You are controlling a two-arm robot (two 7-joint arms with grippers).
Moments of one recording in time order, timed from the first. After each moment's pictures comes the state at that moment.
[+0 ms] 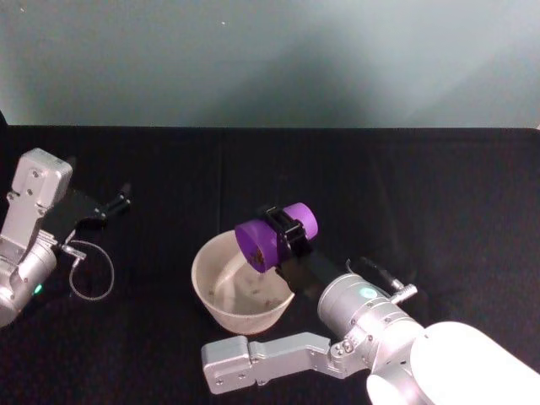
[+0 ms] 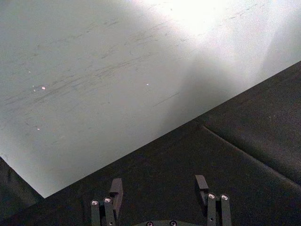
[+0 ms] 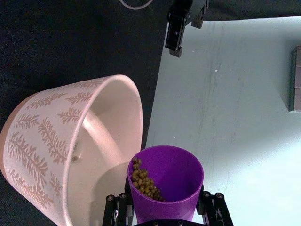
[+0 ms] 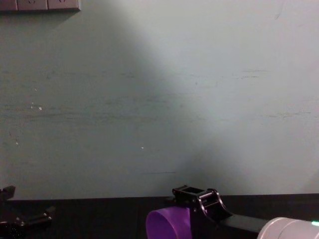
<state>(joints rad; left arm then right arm) -0.20 0.60 0.45 -1.41 -0.25 -0.12 0.03 0.18 0.42 -0.75 -1.83 -1.28 0.26 0.37</state>
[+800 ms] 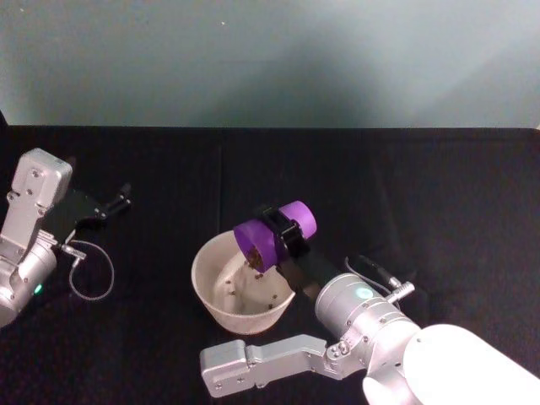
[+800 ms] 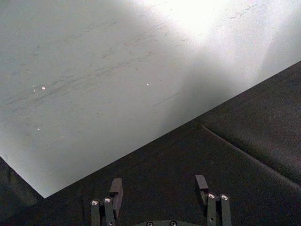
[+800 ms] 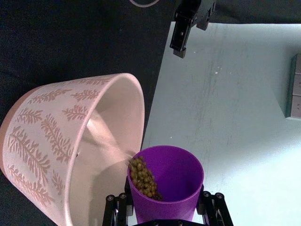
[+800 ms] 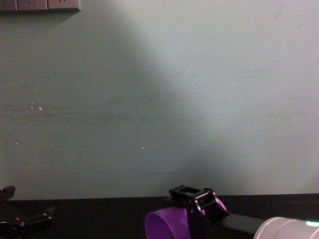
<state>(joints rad) -0.20 0.60 0.45 -1.41 -0.25 -0.12 0.03 0.19 0.43 -0.77 -1.83 -1.33 0.27 0.38</state>
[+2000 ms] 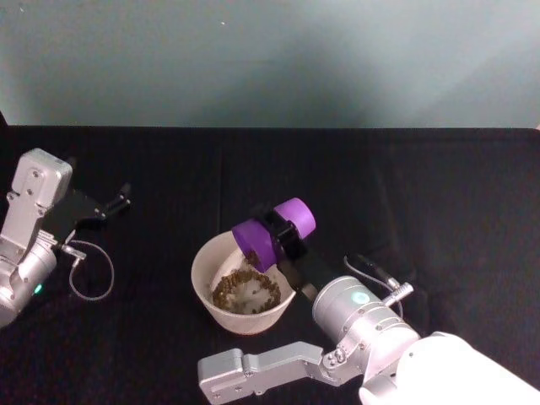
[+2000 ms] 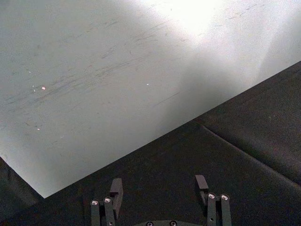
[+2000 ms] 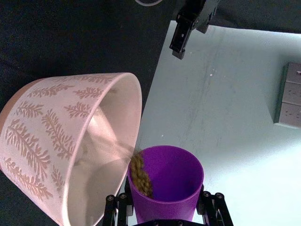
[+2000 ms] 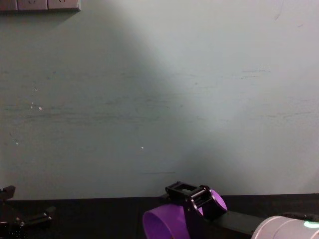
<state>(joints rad) -0.20 0.60 0.45 -1.41 -0.25 -0.12 0.03 0.20 0.44 -0.80 -1.85 -1.41 0.29 0.39</state>
